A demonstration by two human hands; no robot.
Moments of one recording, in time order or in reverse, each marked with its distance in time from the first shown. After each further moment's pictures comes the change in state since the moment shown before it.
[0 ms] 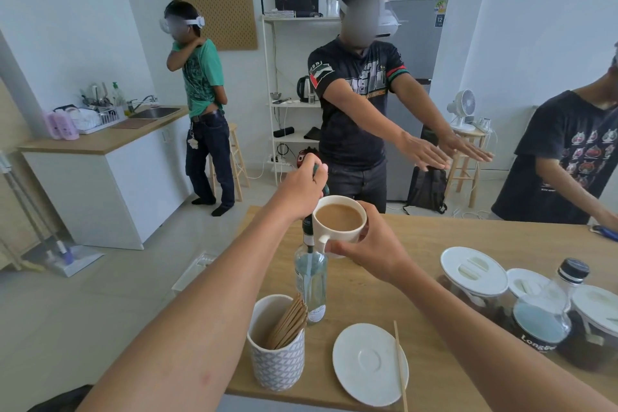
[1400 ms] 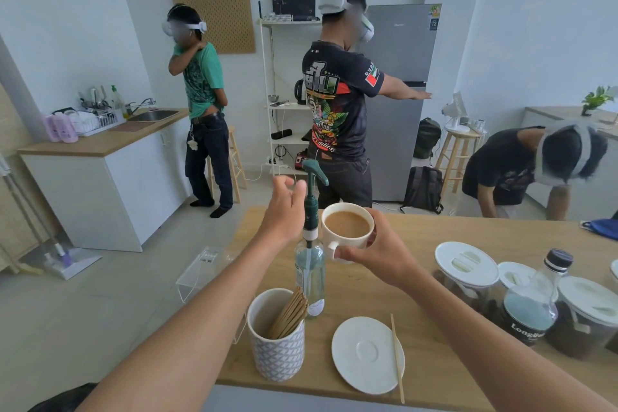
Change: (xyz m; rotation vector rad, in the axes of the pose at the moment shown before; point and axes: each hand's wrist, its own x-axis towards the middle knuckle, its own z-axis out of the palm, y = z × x) left_hand -0.047 -0.025 0.013 -0.269 0.159 -0.114; right_hand -0.020 0.018 -0.010 0.022 -0.006 0.029
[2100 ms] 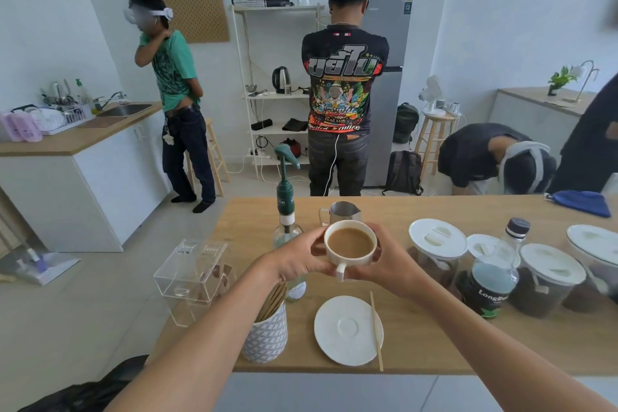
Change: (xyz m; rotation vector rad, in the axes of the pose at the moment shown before) left_hand -0.056 -0.020 0.051 -0.259 -0.808 -0.103; right_hand -0.053 0.038 -0.032 -0.069 -0.042 0.010
